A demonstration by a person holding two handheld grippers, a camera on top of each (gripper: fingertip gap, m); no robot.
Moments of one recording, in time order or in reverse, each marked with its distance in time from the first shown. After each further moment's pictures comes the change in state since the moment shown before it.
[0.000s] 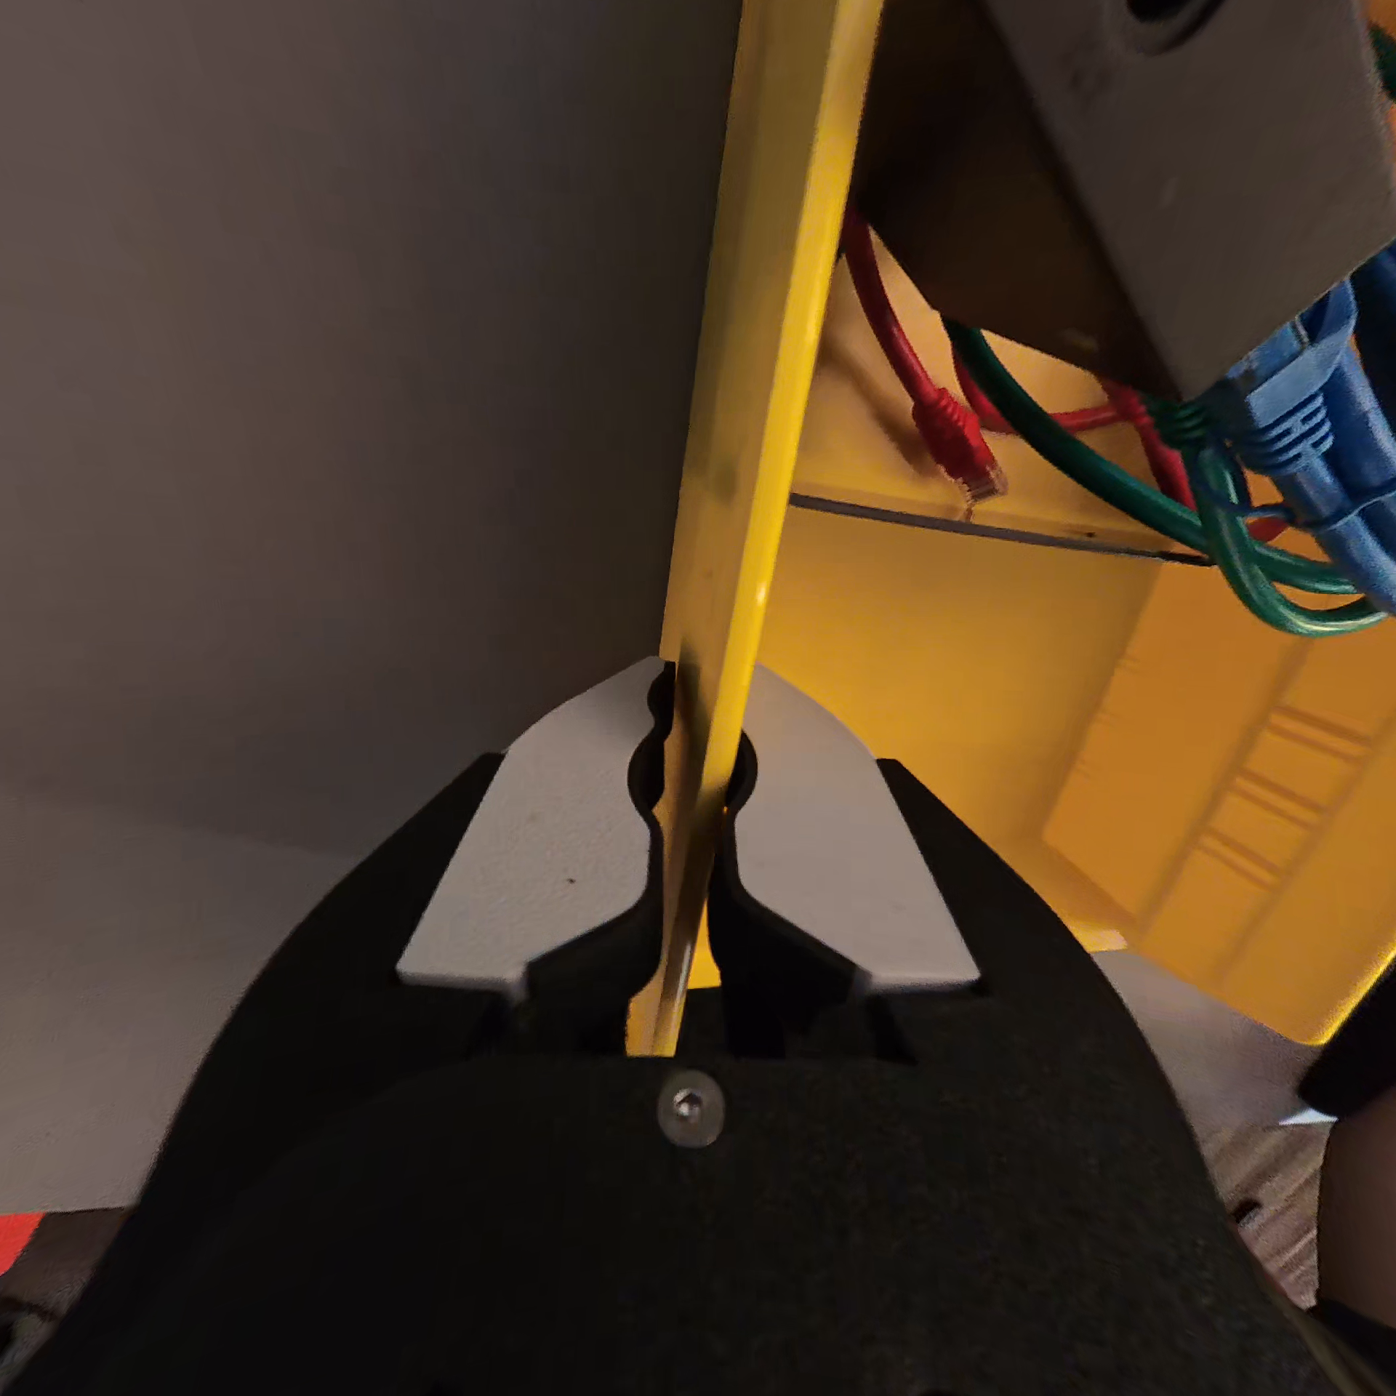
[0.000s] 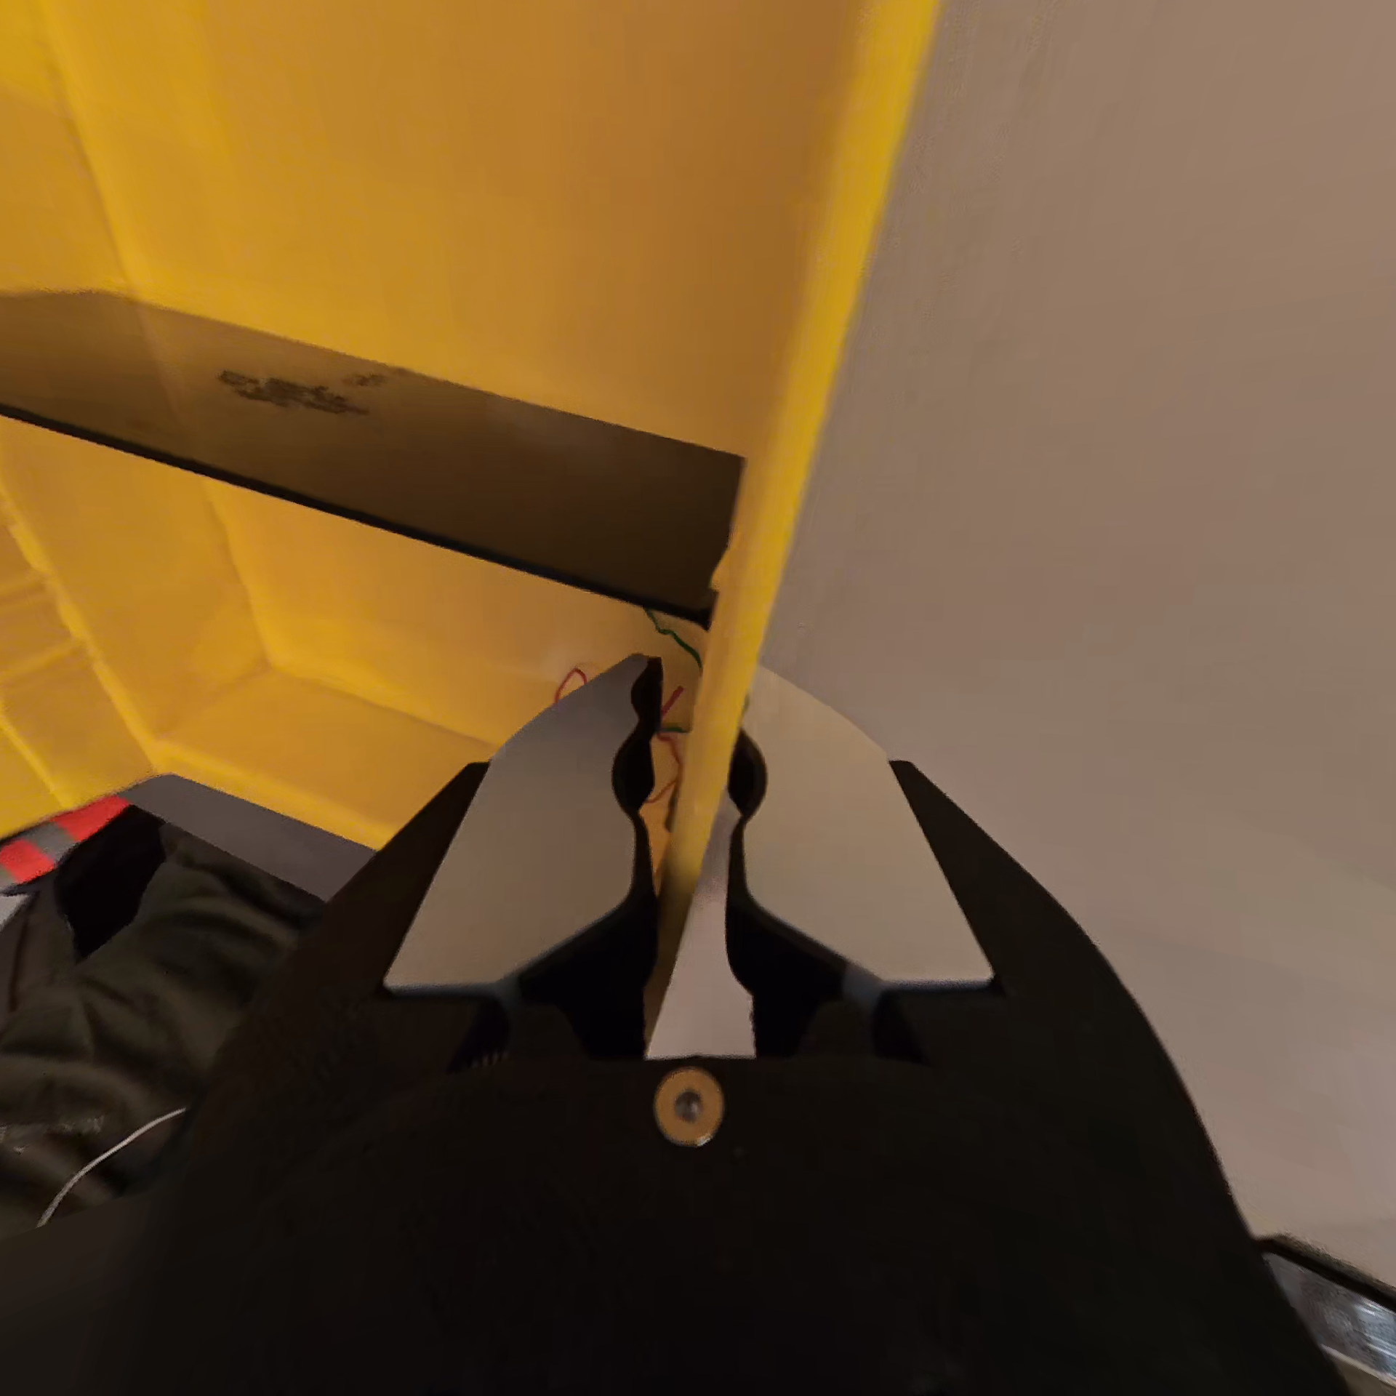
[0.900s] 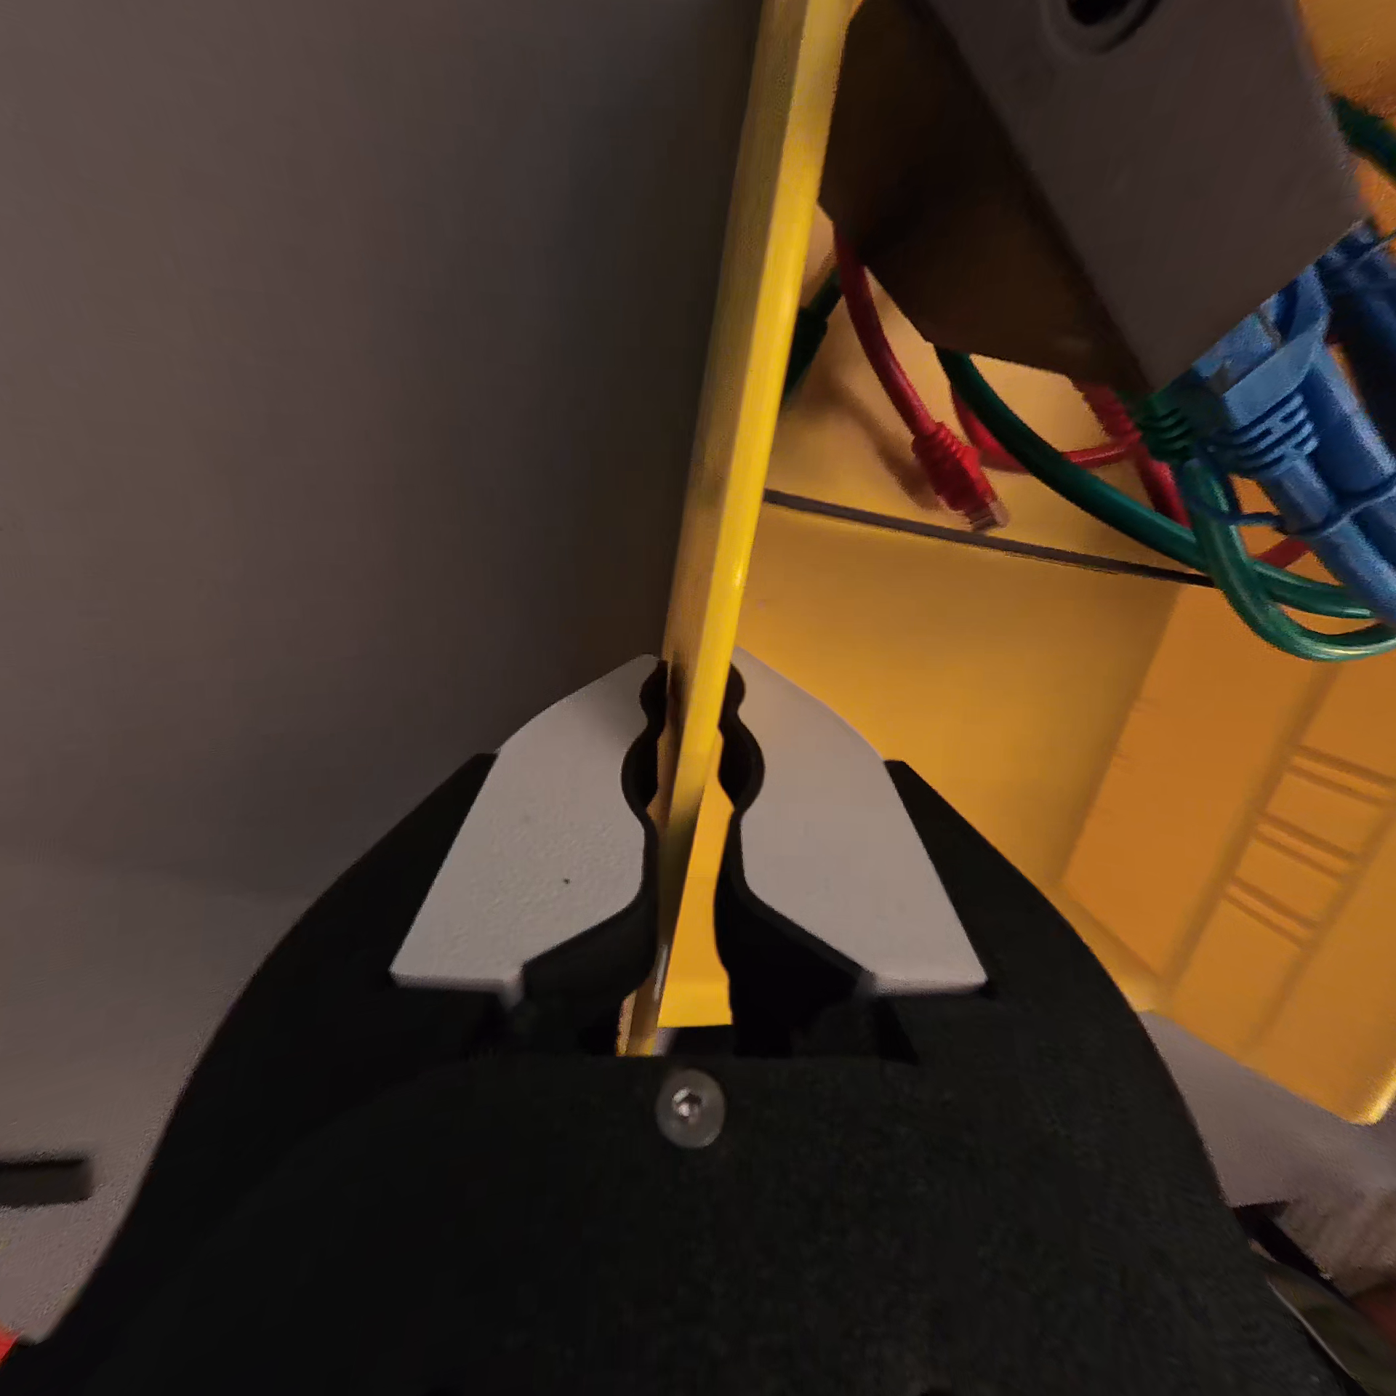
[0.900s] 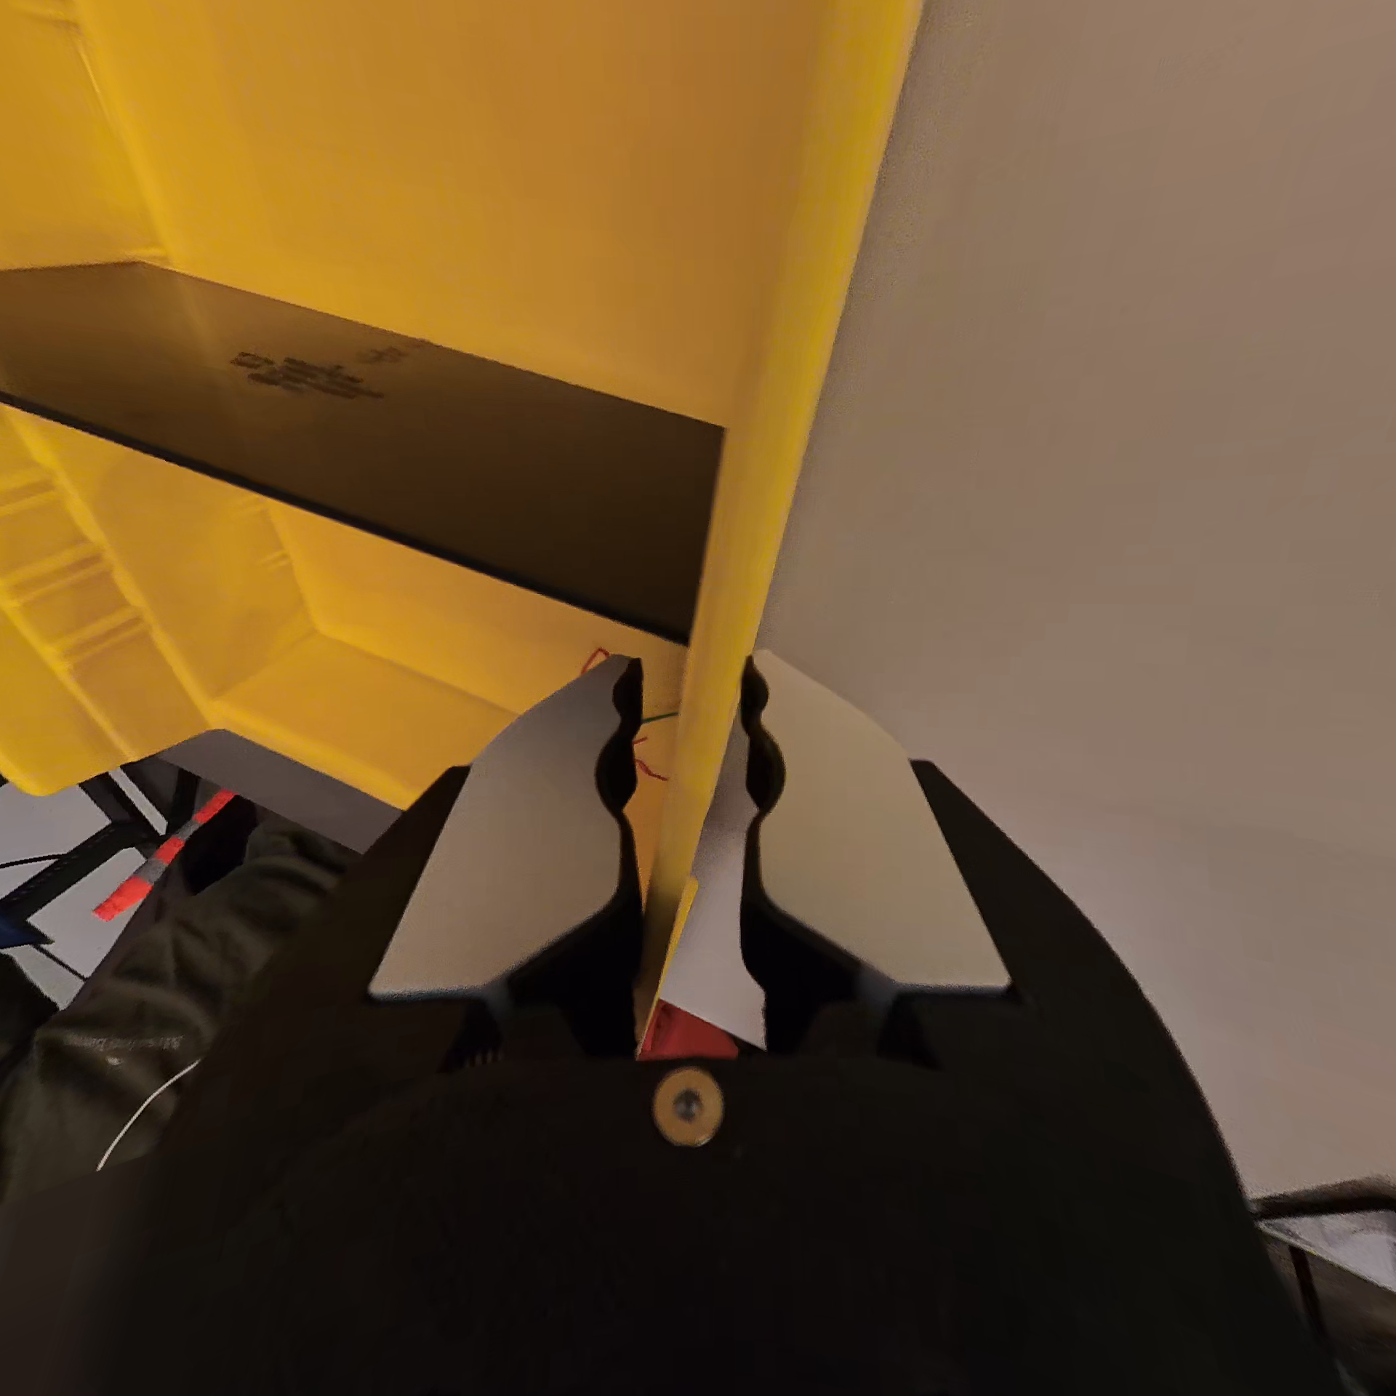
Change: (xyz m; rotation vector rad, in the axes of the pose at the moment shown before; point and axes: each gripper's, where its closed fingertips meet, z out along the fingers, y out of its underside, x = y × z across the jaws) left arm 0.000 -0.036 0.007 0.065 -0.015 0.121; right arm 0.031 0.038 -0.009 -0.028 -0.070 0.139
